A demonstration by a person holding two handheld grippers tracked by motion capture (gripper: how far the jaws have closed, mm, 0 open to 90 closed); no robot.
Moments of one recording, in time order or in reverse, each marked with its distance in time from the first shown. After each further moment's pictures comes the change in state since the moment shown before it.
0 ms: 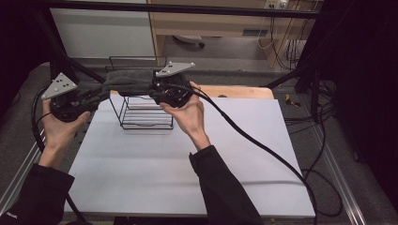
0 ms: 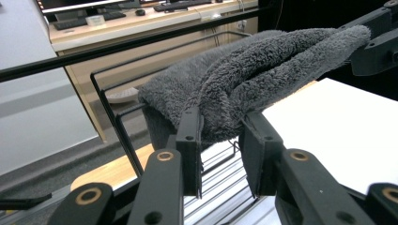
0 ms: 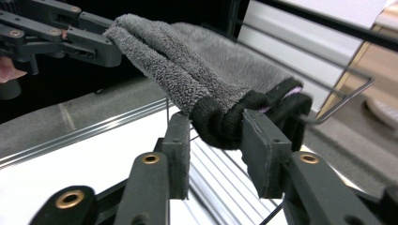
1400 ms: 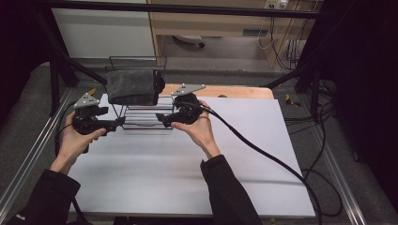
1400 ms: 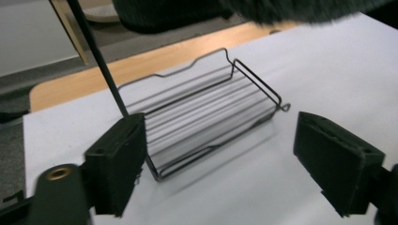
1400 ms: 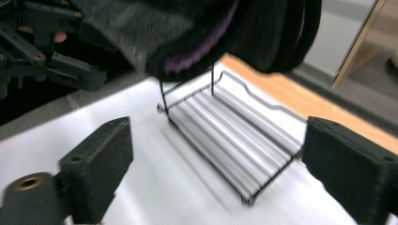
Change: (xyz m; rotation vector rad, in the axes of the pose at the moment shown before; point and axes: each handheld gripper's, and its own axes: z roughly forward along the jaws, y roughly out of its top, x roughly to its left) left arm -0.006 -0.064 0.041 0.284 -0.019 -0.132; right arm -0.020 -0.075 0.018 0.071 0.025 0.104
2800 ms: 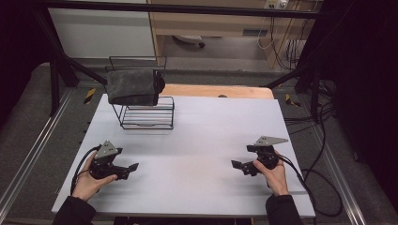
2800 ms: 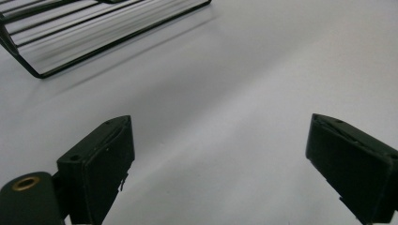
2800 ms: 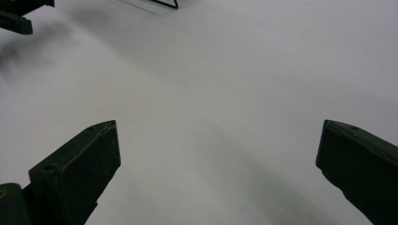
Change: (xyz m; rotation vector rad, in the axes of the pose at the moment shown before) left arm -0.050 -0.123 0.027 0.087 -0.132 0.091; right arm -0.081 -0.219 -0.145 0.105 -0.019 0.212
